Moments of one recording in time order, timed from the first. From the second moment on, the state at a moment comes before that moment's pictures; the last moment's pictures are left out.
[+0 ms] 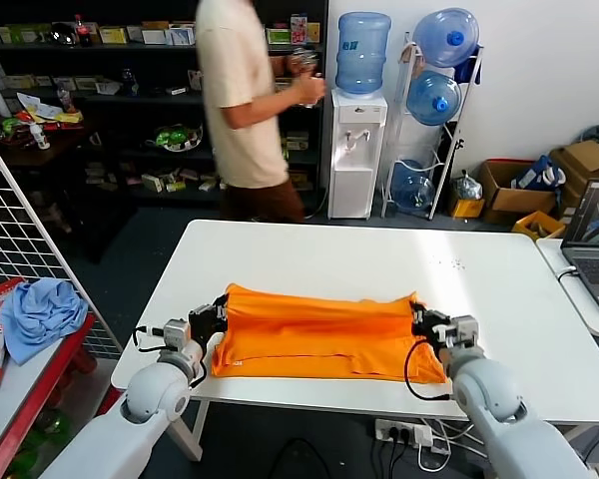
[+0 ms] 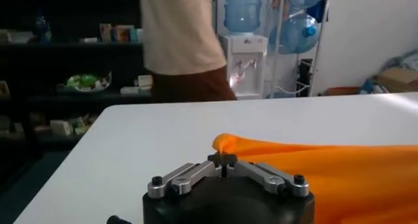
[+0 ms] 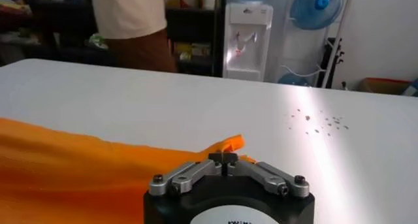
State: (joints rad) left arm 1.00 -0.98 -0.08 -1.68 -0.62 0.22 -0.23; right arm -1.15 1.01 0.34 1.76 0.56 -0.45 0.14
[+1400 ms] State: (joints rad) left arm 1.16 -1.01 -0.14 -1.71 -0.75 0.30 -0.26; right arm -1.40 1.00 0.40 1.94 0.48 -0.45 0.15
